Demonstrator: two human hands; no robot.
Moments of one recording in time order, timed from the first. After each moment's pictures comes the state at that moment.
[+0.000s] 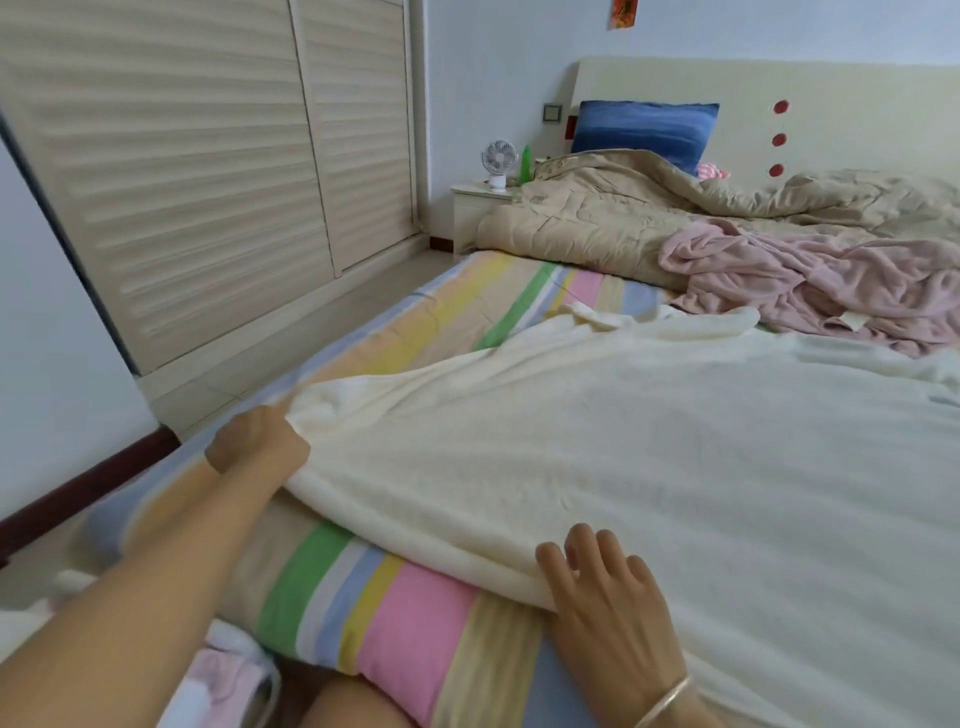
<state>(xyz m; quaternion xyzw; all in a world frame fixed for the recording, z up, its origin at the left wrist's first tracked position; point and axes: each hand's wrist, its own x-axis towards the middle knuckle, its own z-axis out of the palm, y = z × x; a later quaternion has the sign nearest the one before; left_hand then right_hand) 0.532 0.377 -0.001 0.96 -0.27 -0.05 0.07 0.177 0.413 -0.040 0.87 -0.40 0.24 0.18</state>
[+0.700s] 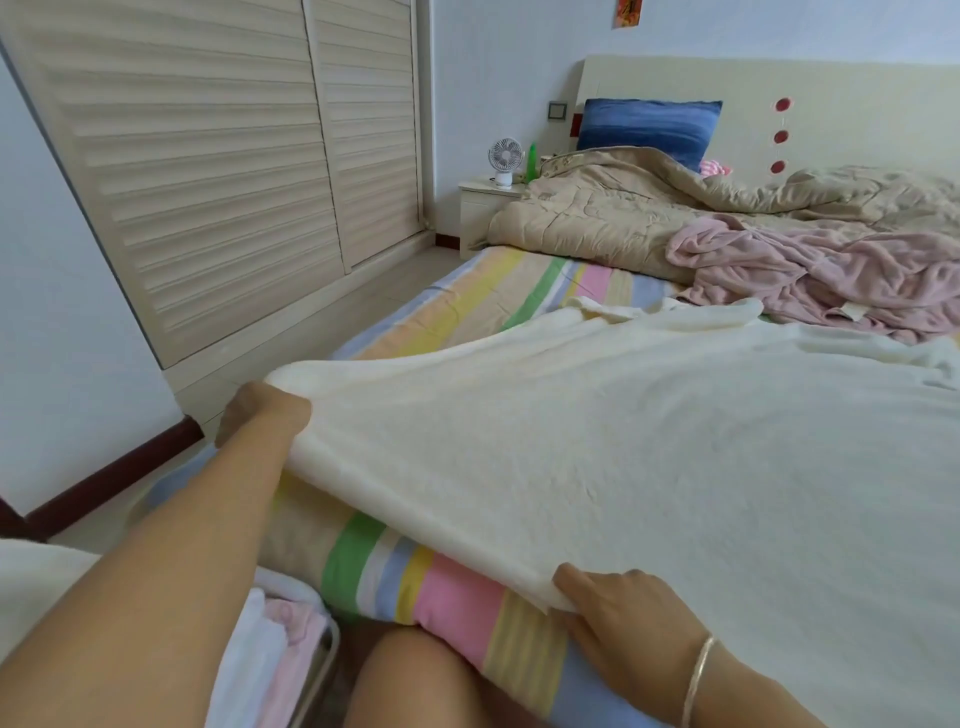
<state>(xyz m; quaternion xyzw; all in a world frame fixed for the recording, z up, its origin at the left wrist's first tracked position) 0.566 0.404 0.015 0.93 -0.17 -0.13 0.31 0.171 0.451 -0.032 0.93 -0.30 0.16 0.09</state>
